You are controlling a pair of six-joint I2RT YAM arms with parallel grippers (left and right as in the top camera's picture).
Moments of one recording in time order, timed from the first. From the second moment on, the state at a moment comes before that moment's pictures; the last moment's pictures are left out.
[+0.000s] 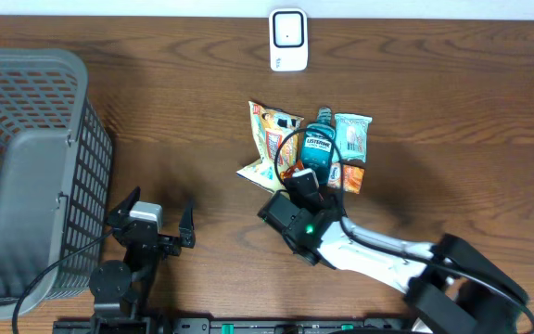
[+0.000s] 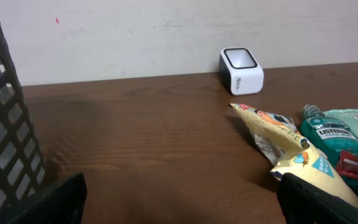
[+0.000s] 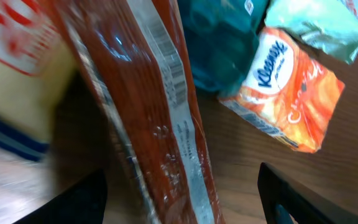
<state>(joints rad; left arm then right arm) 0.00 0.01 0.09 -0.22 0.20 0.02 0.93 1.69 0.79 -0.42 0.62 0.52</state>
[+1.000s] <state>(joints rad) 0.00 0.01 0.11 -0.37 0.20 0.02 1.02 1.84 0.88 -0.49 0.92 0.59</state>
